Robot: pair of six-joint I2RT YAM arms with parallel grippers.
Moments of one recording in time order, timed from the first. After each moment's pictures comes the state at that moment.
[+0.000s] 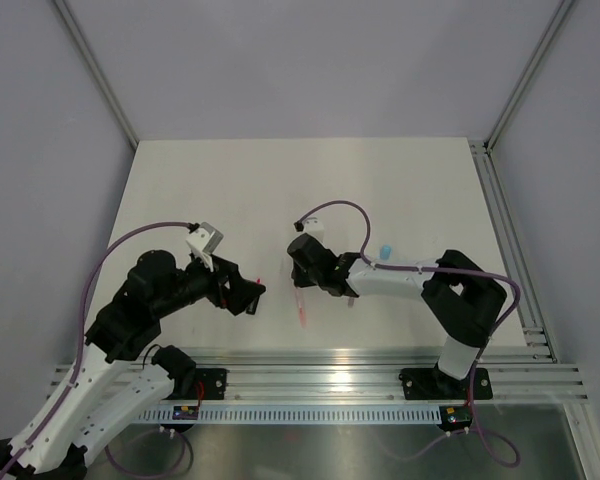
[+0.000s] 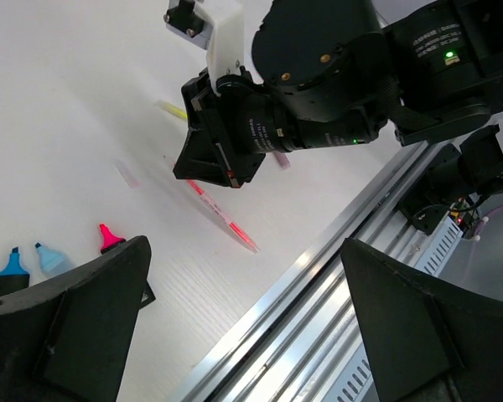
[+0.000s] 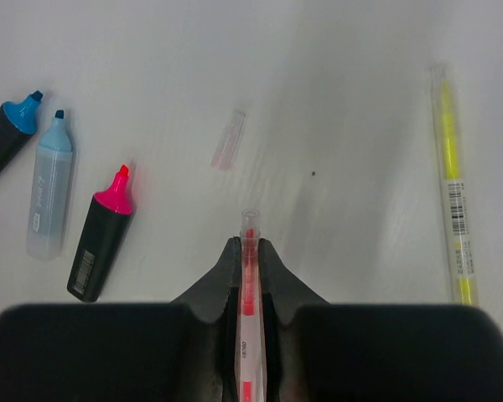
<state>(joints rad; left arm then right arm) -0.59 0.56 0.78 -0.58 0.31 -0.28 0.97 1.73 1.01 -0.07 0.27 0.68</state>
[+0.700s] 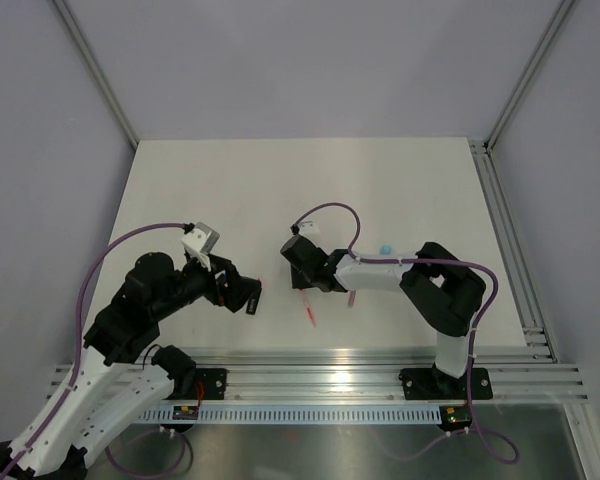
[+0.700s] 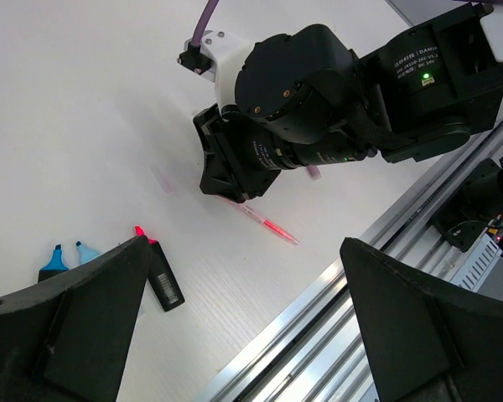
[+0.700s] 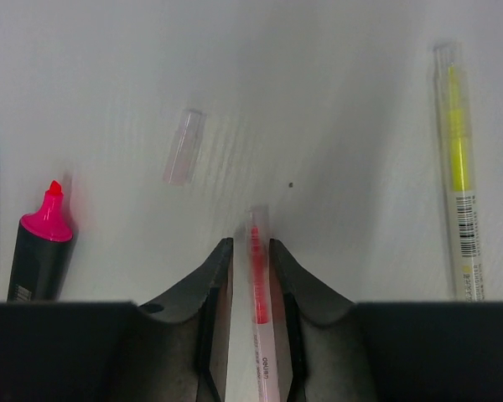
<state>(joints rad) -0.59 0.52 0.77 -0.58 0.21 -0.24 0.96 1.88 1.10 -0.15 0.27 0.69</state>
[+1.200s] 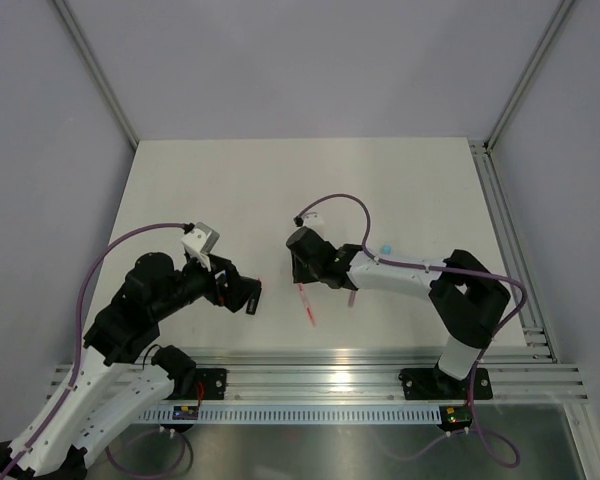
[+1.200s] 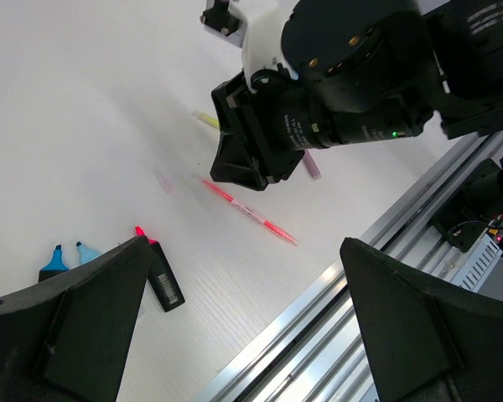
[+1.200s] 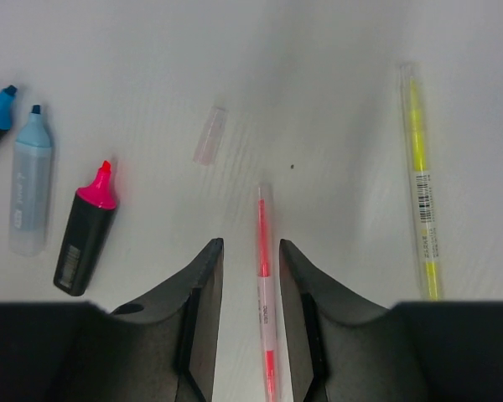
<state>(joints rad) -0.59 0.52 0.77 -0.58 0.21 -0.24 0.96 1.76 1.11 -0.23 0.27 0.67</state>
